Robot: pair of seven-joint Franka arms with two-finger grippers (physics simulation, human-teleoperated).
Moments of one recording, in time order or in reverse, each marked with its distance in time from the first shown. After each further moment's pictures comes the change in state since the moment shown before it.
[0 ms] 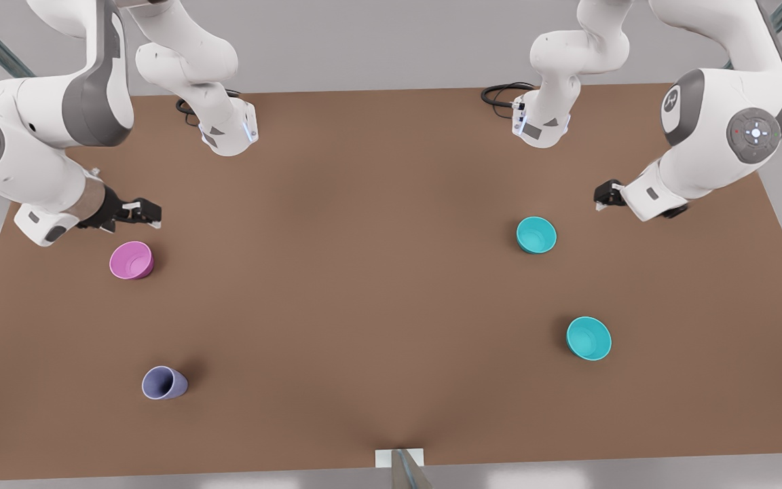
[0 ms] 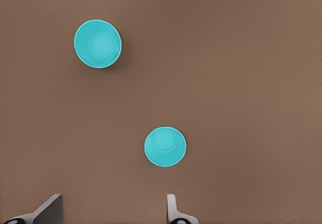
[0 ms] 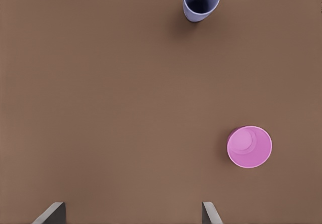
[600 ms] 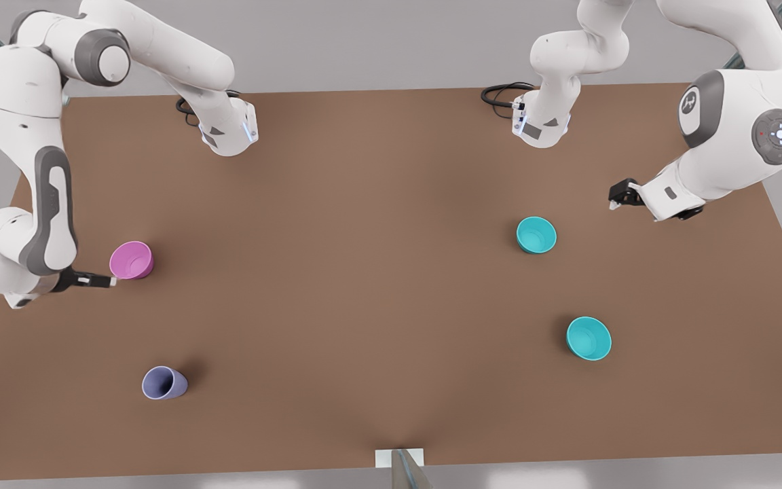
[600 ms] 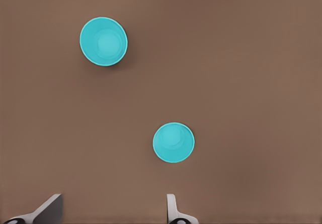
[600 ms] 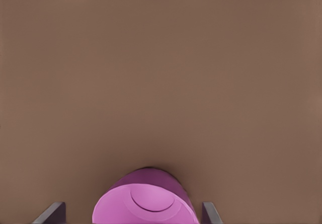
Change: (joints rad) left arm 0.057 0.001 0.000 0.001 -0.001 -0.018 0.081; right arm -0.506 0.430 0.009 -0.212 0.049 0.498 -0.289
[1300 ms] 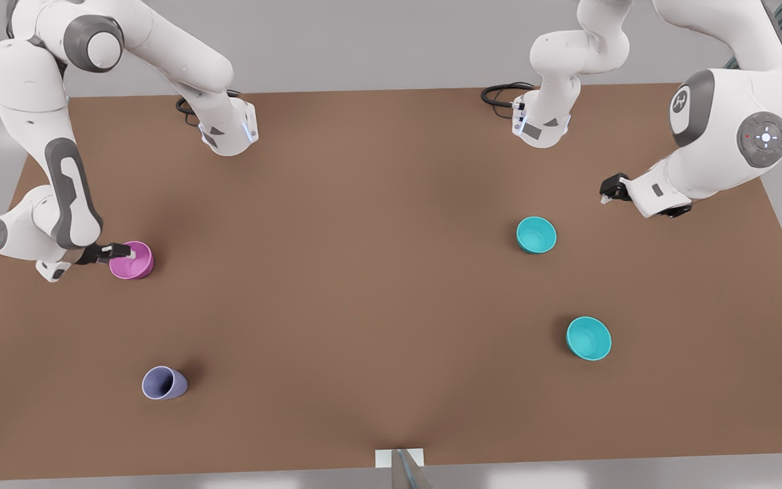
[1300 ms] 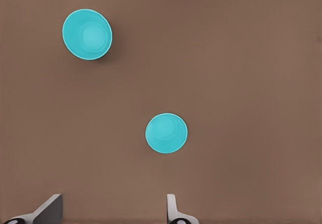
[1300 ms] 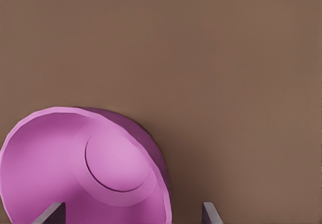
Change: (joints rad) left arm -0.024 -0.001 -0.001 0.000 -0.003 -0.037 0.032; right arm -0.073 -0.057 -0.006 -0.330 0.038 0.269 -0.410
